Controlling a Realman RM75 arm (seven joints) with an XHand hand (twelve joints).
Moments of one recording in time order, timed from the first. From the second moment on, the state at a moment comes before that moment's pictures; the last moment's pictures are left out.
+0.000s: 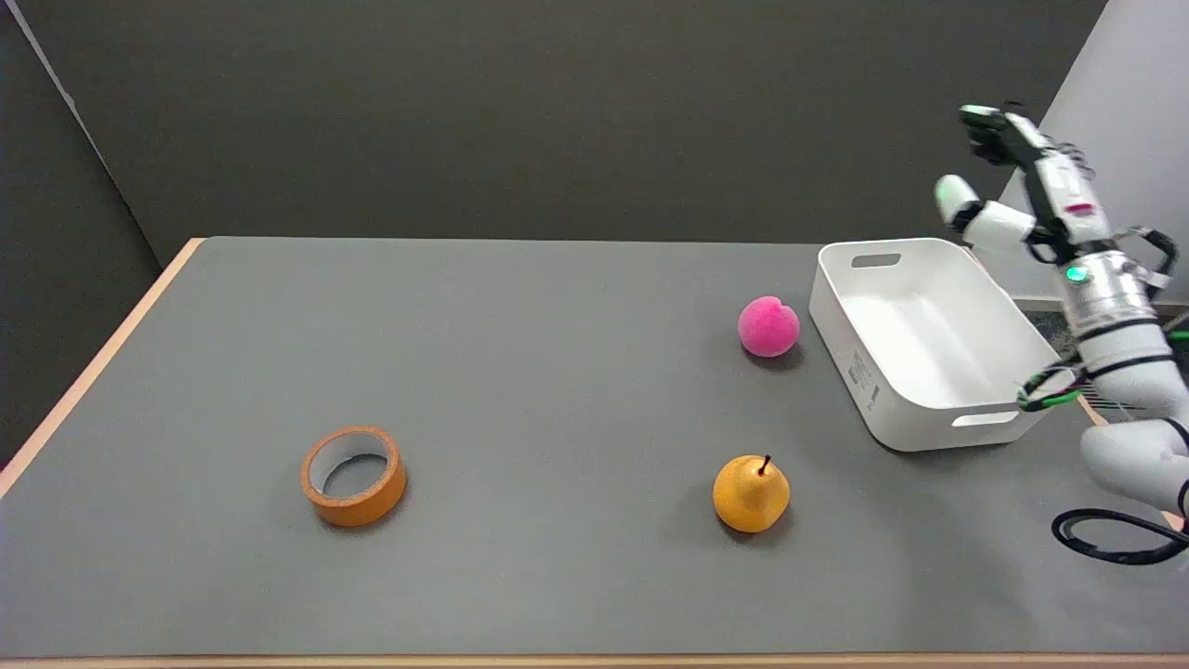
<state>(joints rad) 0.21 -0.73 -1.71 0.64 0.60 1.00 1.06</state>
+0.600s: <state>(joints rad) 0.26 -0.80 -1.93 1.17 0.36 0.69 0.97</state>
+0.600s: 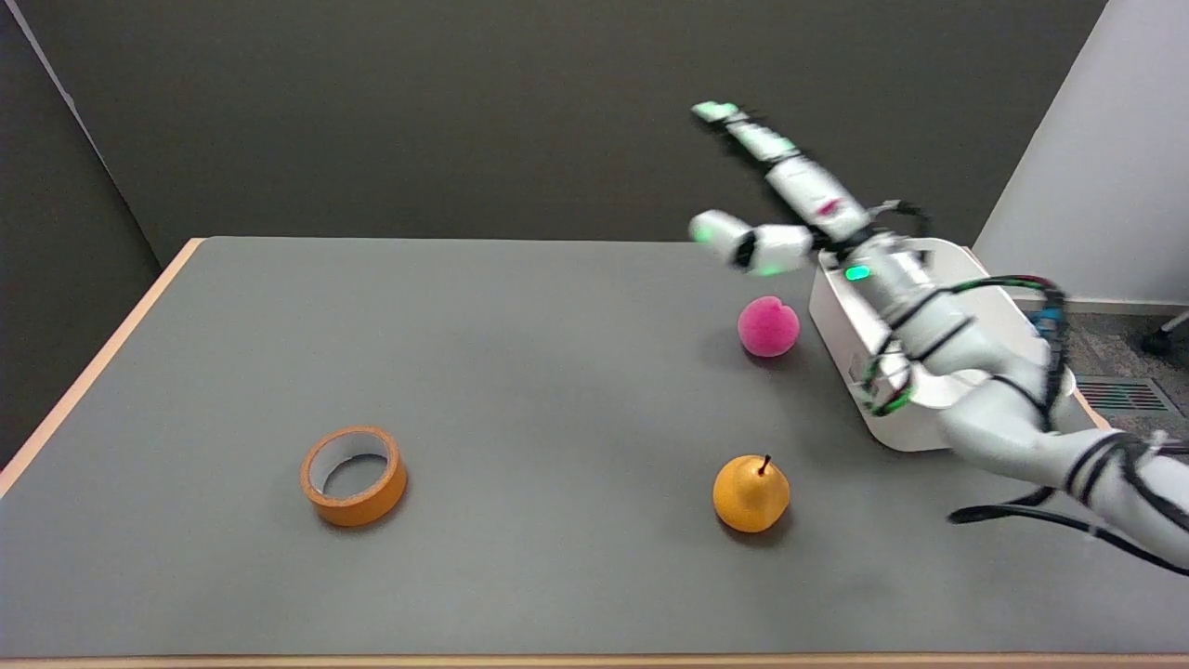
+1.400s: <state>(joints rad) 0.49 -1.18 -2.39 1.39 0.23 0.25 0.61</state>
